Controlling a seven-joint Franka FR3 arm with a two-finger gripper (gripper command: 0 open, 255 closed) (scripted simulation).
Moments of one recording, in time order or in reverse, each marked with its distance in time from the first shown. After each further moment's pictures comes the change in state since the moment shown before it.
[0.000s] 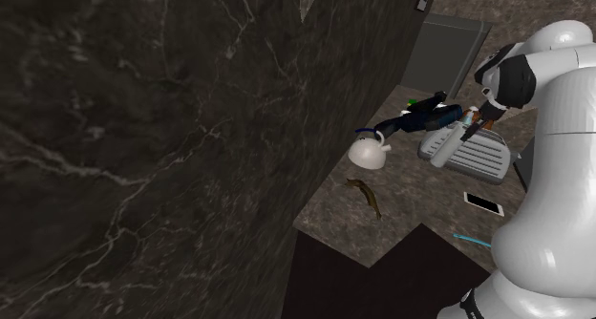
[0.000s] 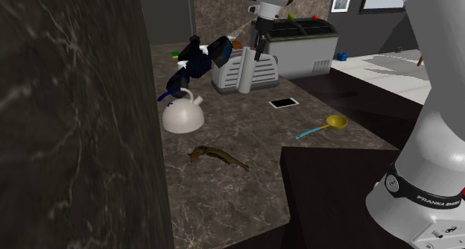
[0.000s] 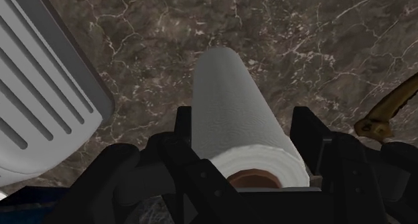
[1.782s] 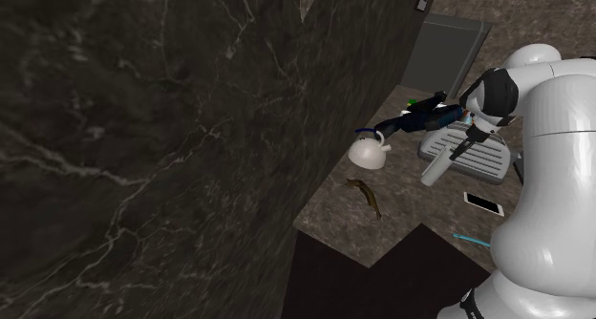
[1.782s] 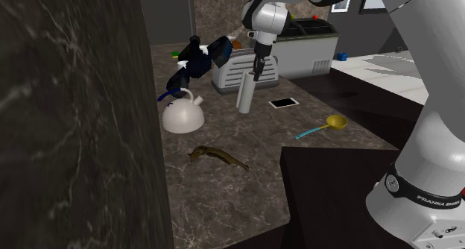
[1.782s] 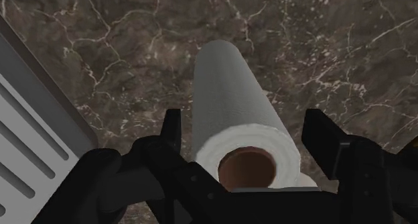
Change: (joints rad) arm -0.033 0.120 0.068 -0.062 0.098 0.159 -0.084
